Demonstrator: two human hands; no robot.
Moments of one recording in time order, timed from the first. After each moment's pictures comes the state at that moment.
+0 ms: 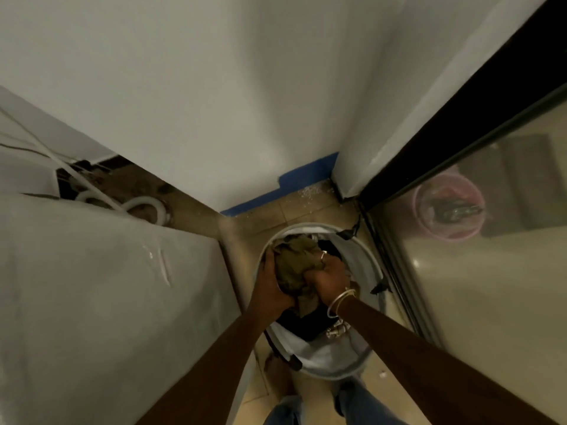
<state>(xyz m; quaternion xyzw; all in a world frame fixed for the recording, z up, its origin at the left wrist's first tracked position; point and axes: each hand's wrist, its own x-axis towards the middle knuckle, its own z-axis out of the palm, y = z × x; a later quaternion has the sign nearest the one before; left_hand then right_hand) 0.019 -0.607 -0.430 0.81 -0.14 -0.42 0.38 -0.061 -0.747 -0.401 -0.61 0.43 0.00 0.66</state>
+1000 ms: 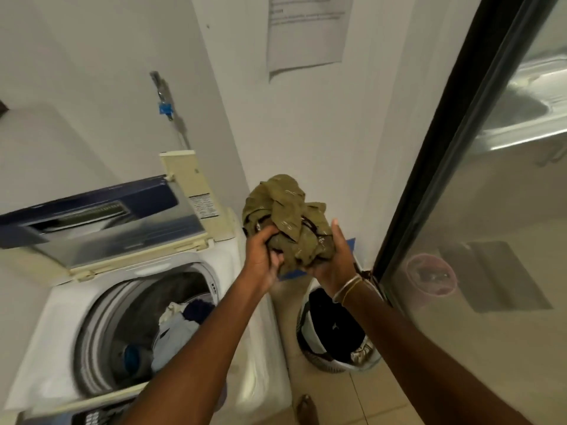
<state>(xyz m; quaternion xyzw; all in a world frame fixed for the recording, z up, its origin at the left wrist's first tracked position) -0.035 -0.466 0.072 0.51 0.01 -0.30 0.81 -0.115 -0.584 0.036 -0.34 0.25 -0.10 0.90</state>
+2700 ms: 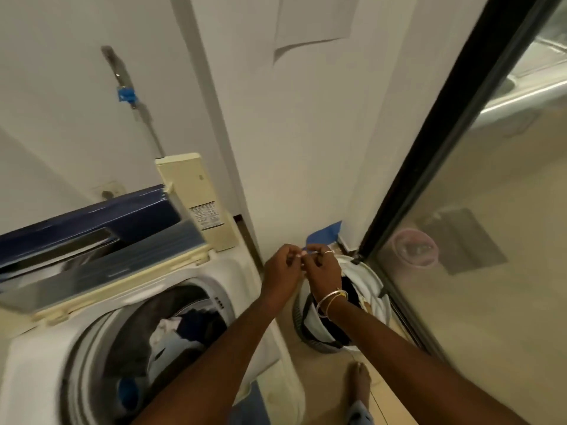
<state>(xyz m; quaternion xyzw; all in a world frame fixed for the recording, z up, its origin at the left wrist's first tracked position) 0.022 -0.442 -0.016 0.81 -0.22 -0.25 0.48 -0.050 -0.521 -0.039 -0.64 0.44 -0.21 0.60</state>
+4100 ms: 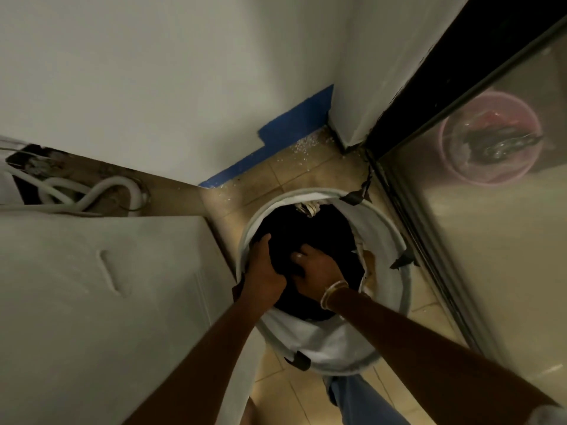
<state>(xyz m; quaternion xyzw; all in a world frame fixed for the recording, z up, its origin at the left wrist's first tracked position) 0.022 -0.623 -0.486 0.86 -0.11 -0.46 0.19 -0.082 -0.721 -0.561 -0.88 0.23 0.12 0.39</state>
